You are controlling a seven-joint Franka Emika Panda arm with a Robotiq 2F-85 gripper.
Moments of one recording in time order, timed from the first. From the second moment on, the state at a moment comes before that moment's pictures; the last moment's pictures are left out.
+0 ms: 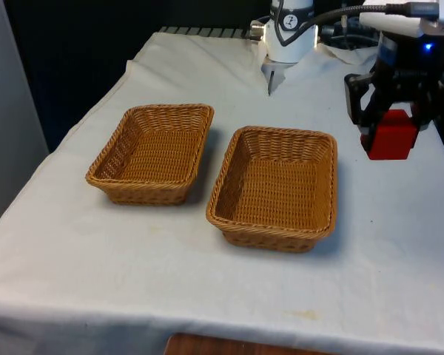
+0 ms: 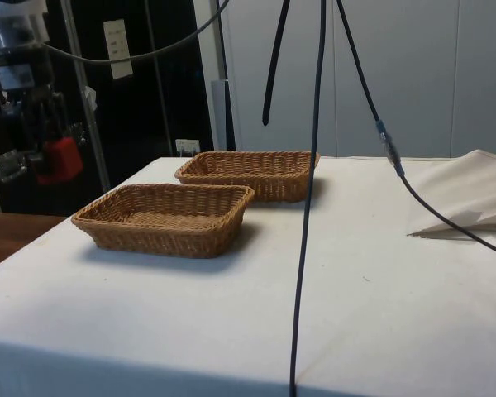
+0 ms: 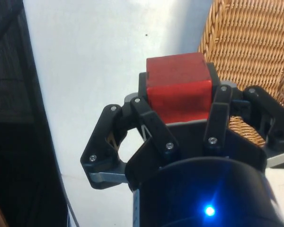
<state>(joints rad) 0.36 0.96 -0.34 -0.83 0.25 1.73 -0.10</state>
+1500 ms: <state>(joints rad) 0.34 0.96 -0.39 -0.90 0.21 1.88 -0.12</state>
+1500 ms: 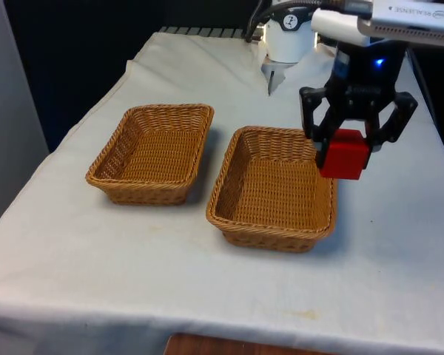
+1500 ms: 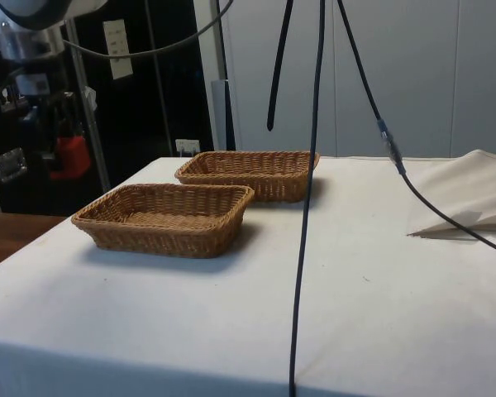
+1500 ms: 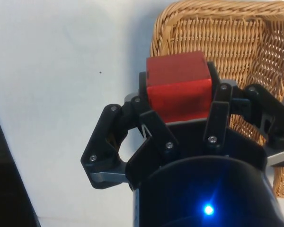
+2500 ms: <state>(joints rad) 0.31 0.94 -0.41 -1.00 0.21 1.90 -0.17</state>
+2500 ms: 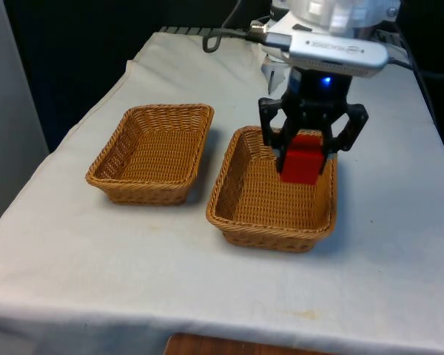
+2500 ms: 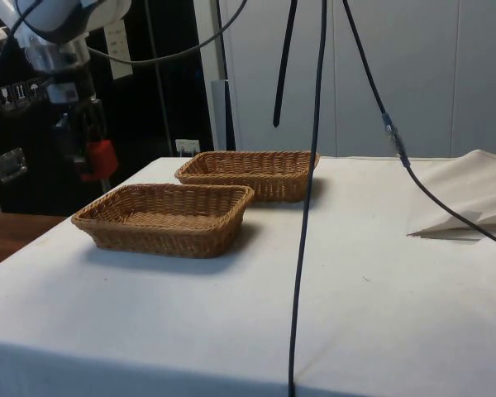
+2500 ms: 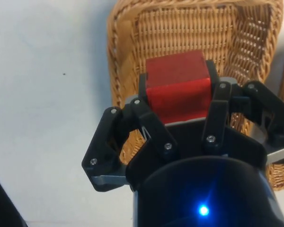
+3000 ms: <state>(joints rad) 0.30 0.93 -0.43 -1.02 0.21 1.91 -0.19</state>
